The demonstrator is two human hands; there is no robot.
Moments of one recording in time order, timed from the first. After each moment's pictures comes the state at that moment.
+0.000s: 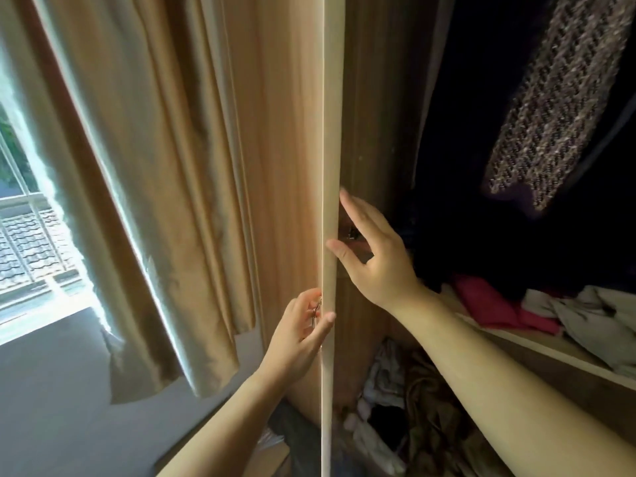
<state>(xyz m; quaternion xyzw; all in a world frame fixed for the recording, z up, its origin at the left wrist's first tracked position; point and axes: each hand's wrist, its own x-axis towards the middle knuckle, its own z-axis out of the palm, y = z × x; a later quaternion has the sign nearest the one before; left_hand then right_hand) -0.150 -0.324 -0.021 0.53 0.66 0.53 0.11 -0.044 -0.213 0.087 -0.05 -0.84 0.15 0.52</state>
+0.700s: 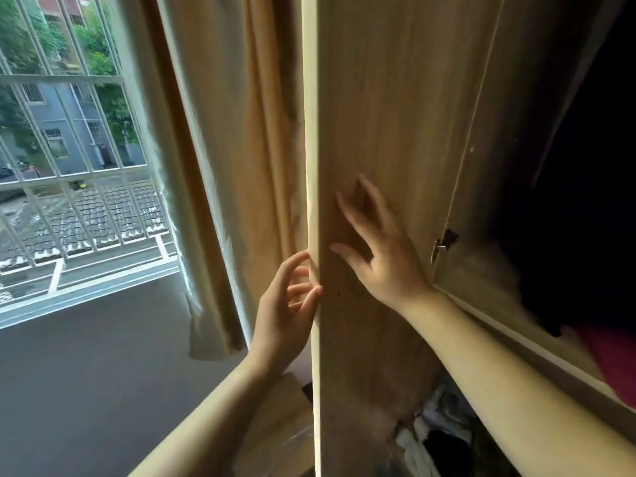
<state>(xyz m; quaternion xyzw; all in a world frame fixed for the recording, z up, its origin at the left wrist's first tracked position) -0.219 -0.361 0.016 0.39 0.66 0.64 -0.05 -0.168 -0.201 0.071 0.06 -0.87 0.14 0.47</state>
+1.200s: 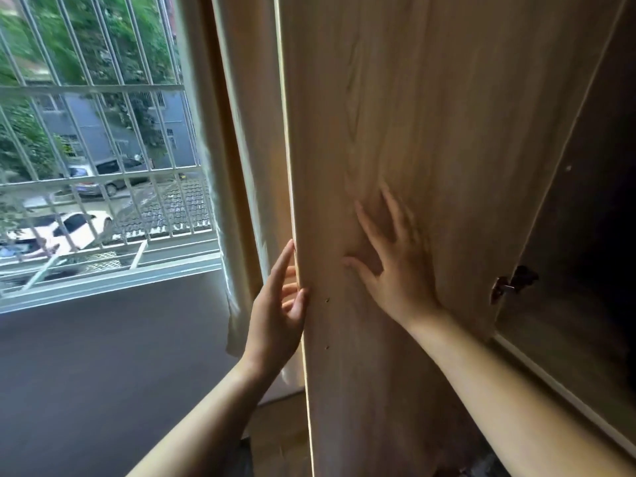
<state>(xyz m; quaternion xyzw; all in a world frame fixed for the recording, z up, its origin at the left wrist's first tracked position) -0.268 -0.337 0.007 0.29 0.73 0.59 -0.18 -0.237 -0.154 0.054 0.04 -0.87 0.08 0.49</state>
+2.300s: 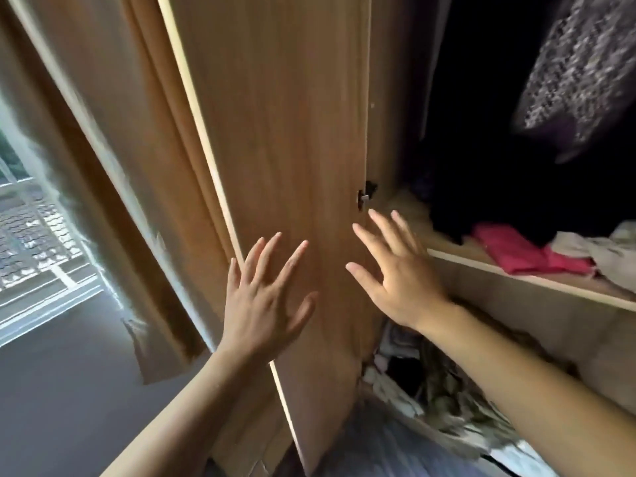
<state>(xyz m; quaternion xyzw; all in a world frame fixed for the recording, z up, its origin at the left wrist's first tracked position) -0.207 -0.388 0.000 0.55 0.78 0.20 -0.22 -0.051 -0.241 0.009 -0.27 -0.91 0.04 0.32</state>
